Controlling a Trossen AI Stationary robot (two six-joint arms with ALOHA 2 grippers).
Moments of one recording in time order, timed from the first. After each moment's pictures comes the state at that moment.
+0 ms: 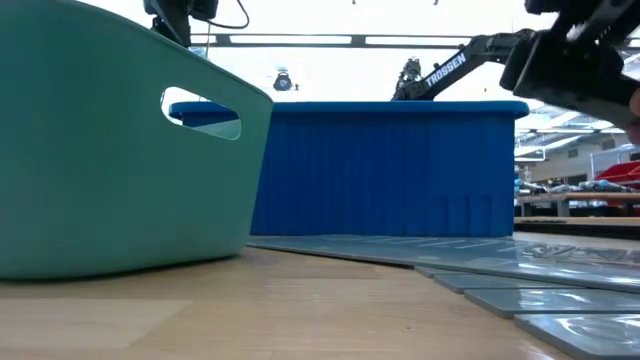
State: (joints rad) left arm 0.61 1.30 1.61 -1.51 0.30 0.04; right arm -0.91 2.32 2.06 -0.93 -0.28 -0.54
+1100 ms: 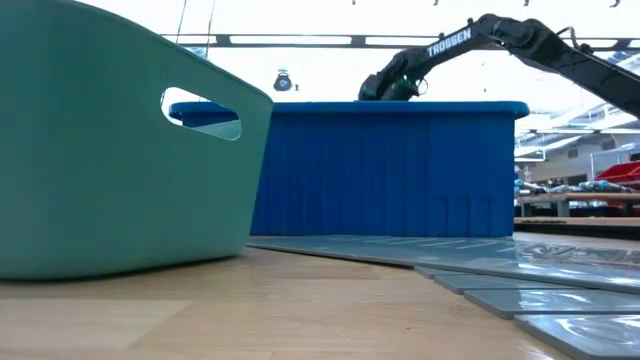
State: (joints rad) left arm -0.05 1.13 1.60 -1.54 0.33 -0.43; right arm -0.87 2.27 2.27 -1.03 -0.32 -0.50
